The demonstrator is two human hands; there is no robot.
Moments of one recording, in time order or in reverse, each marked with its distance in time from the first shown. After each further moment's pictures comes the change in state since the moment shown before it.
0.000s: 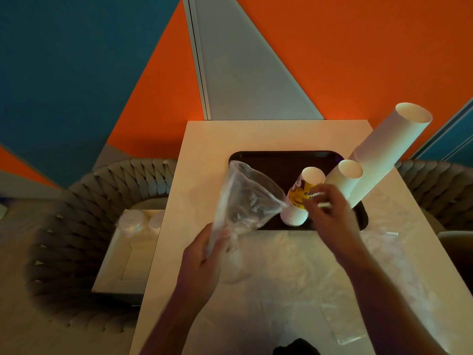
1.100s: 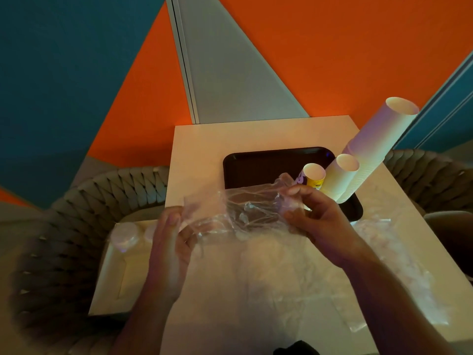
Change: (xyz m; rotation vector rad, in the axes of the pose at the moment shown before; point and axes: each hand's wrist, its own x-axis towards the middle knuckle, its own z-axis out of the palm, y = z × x) left_hand 0.046 -0.005 -0.065 -0.586 -0.037 -0.111; right_hand -0.033 -0.026 0.024 0.506 -0.385 0.019
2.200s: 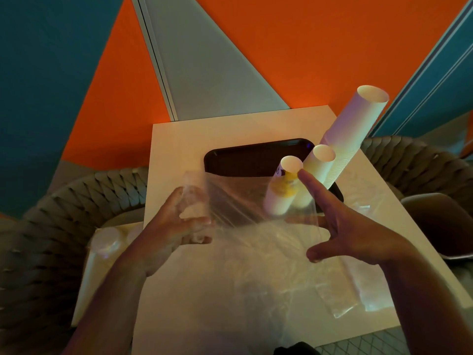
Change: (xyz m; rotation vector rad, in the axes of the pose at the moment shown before) left_hand 0.037 0.018 0.021 0.356 -0.410 -0.337; right_hand -0.036 -0.033 -0.064 -0.302 -0.329 0.142
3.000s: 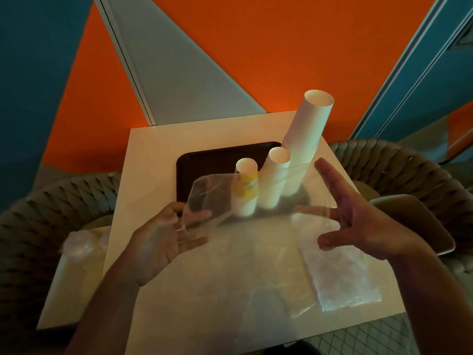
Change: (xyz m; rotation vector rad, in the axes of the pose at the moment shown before) left_hand 0.010 -0.029 0.076 -0.392 -0.121 -0.043; right_hand -0.069 0.007 -0.092 0.169 0.090 -0.089
